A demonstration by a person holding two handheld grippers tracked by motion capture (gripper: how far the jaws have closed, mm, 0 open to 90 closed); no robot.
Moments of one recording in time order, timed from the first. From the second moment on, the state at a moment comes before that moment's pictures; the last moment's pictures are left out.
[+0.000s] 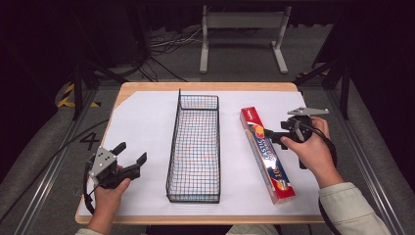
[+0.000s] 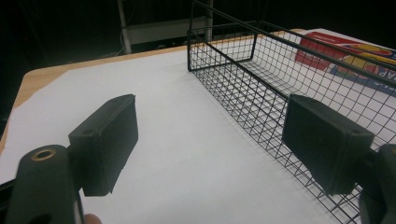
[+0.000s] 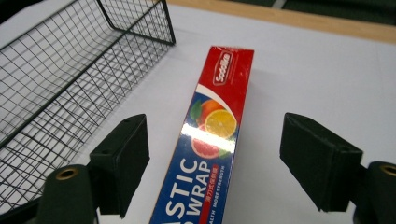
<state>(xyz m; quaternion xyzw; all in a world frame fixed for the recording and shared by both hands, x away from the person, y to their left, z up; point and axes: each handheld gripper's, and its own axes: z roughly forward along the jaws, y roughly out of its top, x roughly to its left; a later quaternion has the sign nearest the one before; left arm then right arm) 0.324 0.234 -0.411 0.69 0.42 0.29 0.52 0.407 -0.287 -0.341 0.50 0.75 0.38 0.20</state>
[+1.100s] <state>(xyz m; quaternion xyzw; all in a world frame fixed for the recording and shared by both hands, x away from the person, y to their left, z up) 0.331 0.230 -0.413 0.69 0.42 0.29 0.51 0.435 -0.261 -0.372 0.54 0.79 0.25 0.13</state>
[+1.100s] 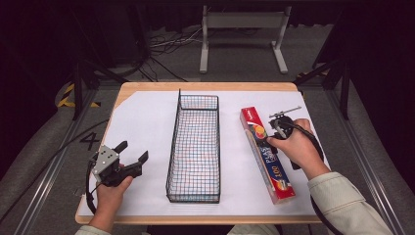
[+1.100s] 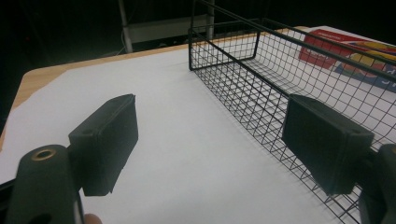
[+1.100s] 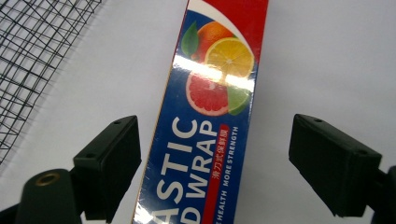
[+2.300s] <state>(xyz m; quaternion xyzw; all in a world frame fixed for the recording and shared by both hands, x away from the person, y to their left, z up) 0.332 0.230 -0.415 0.70 0.42 0.30 0.49 0.457 -0.231 -0.408 0.58 0.80 0.14 0.12</state>
